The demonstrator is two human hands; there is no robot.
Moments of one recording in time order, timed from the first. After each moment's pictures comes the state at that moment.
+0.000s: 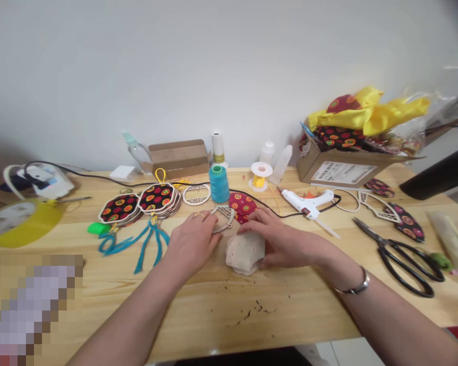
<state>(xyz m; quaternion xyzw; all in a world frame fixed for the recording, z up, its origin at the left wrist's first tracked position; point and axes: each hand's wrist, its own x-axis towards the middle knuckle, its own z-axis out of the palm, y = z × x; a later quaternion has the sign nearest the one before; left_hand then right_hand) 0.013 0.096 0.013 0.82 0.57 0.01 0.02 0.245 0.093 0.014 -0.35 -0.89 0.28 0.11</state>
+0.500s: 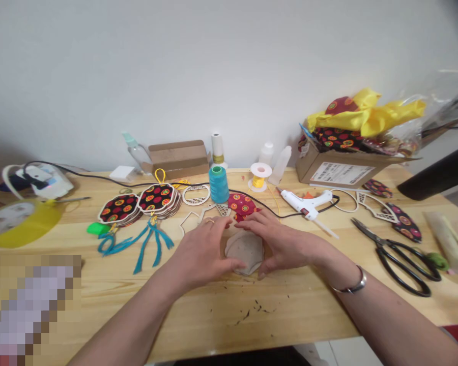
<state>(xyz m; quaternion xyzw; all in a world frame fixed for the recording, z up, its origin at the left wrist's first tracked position) 0.021 0.085 0.018 0.84 0.50 0.05 0.18 0.244 0.094 0.014 -0.36 -0.88 0.30 0.08</state>
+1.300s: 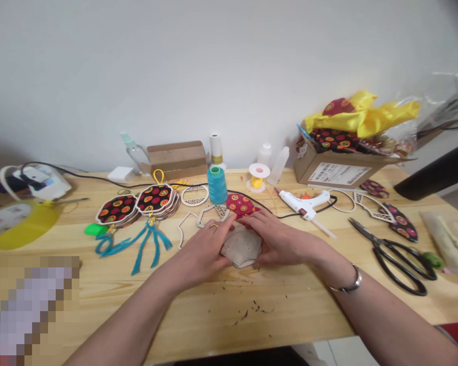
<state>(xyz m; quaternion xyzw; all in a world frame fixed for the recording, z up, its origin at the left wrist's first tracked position) 0.016 0.091 0.003 0.86 0.42 0.08 0.28 0.244 0.096 0.007 -0.38 -0.88 0.25 0.11</state>
